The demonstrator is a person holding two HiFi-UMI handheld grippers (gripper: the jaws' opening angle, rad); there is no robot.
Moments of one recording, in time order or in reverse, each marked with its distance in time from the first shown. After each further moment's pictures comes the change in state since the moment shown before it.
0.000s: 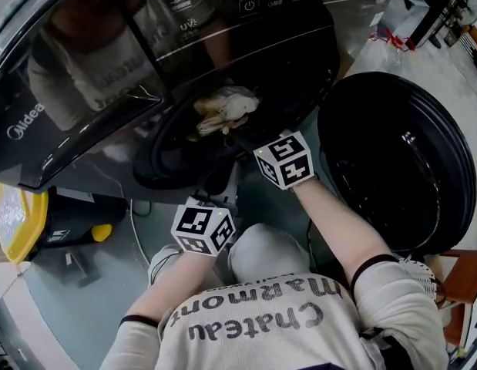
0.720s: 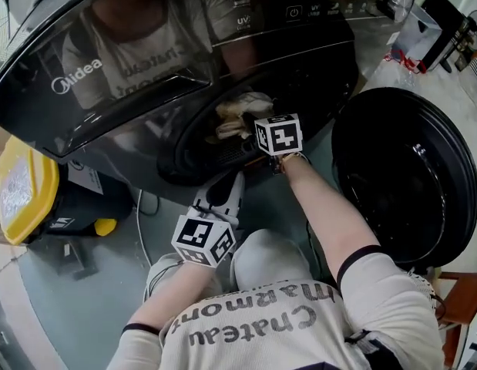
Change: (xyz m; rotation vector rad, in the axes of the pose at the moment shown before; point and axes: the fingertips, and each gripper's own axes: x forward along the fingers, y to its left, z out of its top) left arm -0.040 0.009 0.010 0.031 -0.071 0.024; right arm 0.069 -0.041 -0.019 0.128 0.163 -0.165
